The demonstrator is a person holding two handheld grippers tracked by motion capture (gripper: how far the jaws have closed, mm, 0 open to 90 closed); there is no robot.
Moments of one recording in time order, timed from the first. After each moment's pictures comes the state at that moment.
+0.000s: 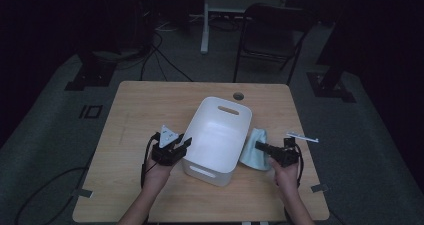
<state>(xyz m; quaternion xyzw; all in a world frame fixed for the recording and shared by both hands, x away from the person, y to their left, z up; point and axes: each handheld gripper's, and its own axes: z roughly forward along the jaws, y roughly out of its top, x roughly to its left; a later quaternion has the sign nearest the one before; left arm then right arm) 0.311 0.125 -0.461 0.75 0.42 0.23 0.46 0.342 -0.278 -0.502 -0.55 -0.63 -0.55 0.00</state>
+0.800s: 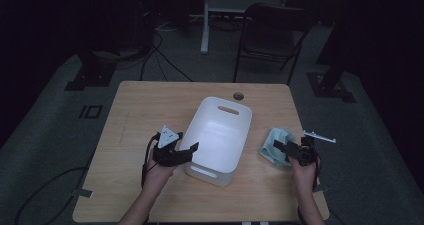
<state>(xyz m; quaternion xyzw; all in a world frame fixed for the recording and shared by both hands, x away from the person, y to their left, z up) 0.308 0.123 -0.459 0.74 0.41 0.20 0.49 0.351 -0.328 -0.511 -0.62 -0.62 -0.47 -0.10</state>
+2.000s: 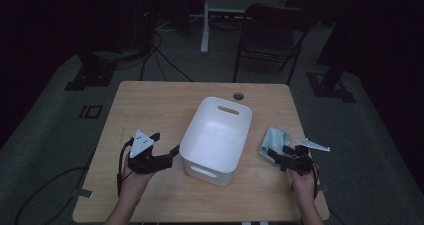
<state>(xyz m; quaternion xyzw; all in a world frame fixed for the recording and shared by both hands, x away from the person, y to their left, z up) 0.267 0.180 -0.433 0.72 0.42 0.26 0.49 0.323 -0.308 -0.518 -0.55 -0.67 -0.48 -0.14</state>
